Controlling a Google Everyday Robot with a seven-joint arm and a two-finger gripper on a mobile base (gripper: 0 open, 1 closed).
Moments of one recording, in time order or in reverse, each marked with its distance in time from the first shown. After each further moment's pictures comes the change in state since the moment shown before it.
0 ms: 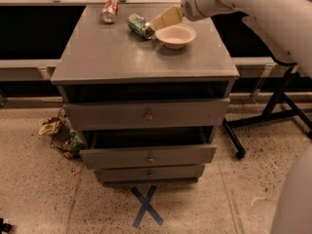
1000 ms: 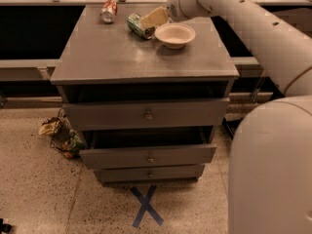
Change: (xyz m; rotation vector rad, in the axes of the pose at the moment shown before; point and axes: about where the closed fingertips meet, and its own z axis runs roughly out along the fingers) arm -0.014 0.002 0.078 -0.077 -0.066 0.007
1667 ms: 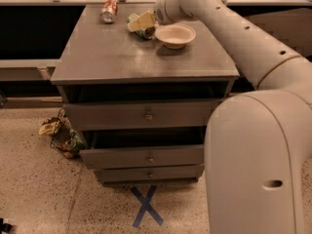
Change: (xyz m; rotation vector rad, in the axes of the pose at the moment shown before) arm 0.000 0.009 0.053 -0.010 -0.007 0.014
